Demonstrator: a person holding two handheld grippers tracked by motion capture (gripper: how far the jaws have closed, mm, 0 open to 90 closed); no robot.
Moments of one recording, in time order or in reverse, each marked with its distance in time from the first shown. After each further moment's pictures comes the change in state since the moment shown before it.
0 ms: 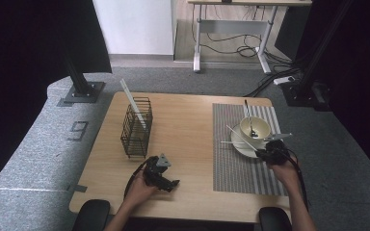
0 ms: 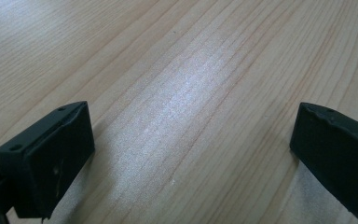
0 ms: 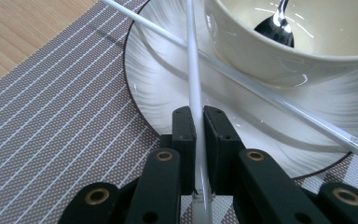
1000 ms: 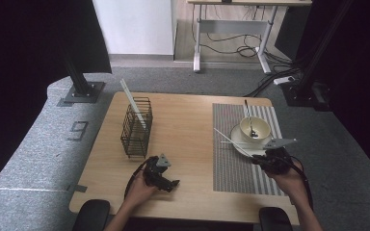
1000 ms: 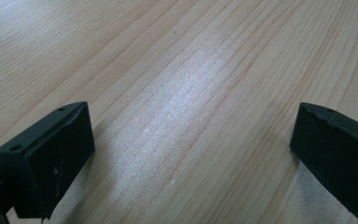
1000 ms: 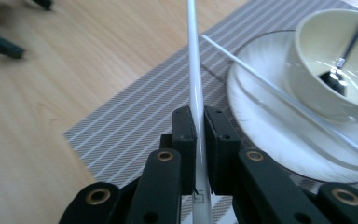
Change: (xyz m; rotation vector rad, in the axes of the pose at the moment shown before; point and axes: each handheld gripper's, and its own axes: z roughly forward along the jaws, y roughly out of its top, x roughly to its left) left arm 0.000 0.000 0.000 -0.001 -0.001 0.001; right arm 0.055 0.014 -0.066 -0.063 0.109 -0.120
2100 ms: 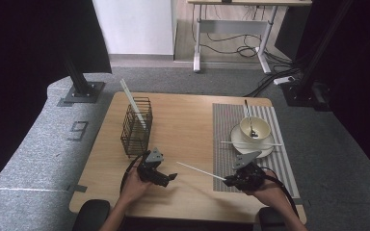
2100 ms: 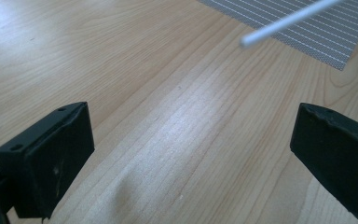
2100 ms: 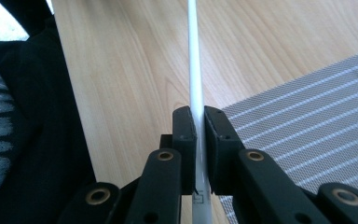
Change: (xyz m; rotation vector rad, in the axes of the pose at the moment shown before) left arm 0.008 0.007 -0.032 -0.161 -0.017 -0.026; right arm 0.080 0.014 0.026 0.117 0.317 -0.236
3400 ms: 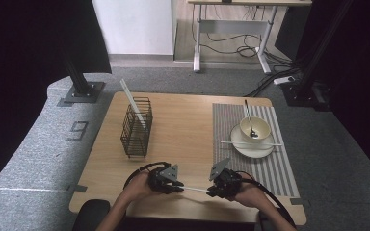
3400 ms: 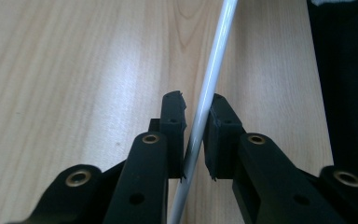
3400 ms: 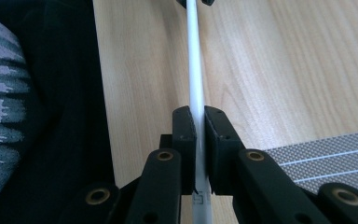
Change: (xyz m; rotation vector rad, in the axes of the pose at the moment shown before) left arm -0.037 0.018 0.010 0.201 -0.369 0.436; right arm 0.025 0.025 0.057 0.143 0.142 -0.149
